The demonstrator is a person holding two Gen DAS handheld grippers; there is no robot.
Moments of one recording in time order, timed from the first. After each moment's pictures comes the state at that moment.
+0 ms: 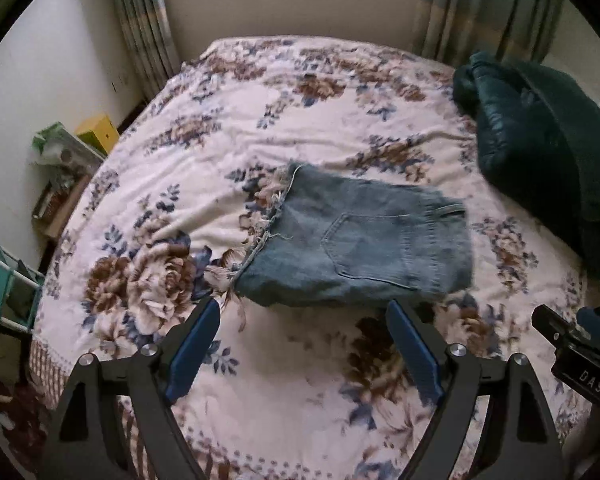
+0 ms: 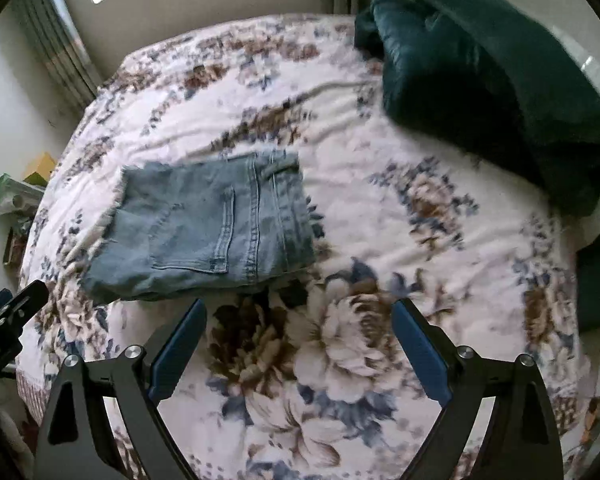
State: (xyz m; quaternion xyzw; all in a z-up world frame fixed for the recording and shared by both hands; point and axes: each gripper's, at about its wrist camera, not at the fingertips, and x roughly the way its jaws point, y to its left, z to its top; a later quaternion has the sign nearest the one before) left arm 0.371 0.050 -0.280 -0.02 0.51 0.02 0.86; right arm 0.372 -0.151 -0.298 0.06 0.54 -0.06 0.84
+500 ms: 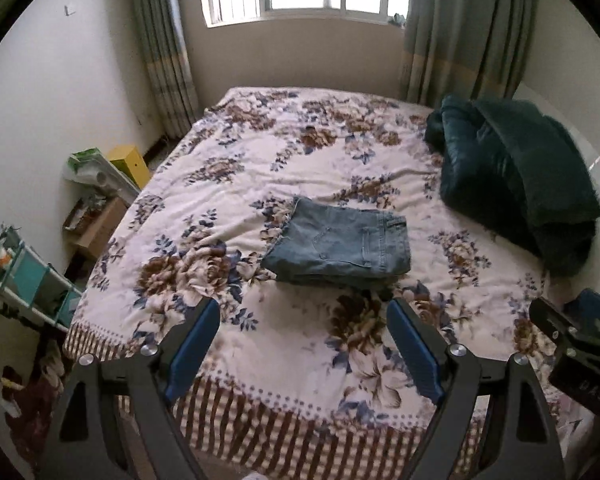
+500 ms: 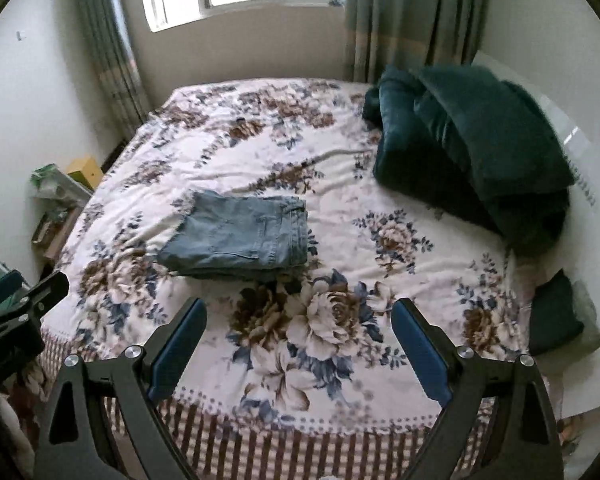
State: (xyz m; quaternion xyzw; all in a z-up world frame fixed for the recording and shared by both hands) left arm 0.206 0.035 -0.117 -0.02 0.44 0.03 0.90; right arm 0.191 -0.152 -0.094 0.01 0.46 -0.01 0.89
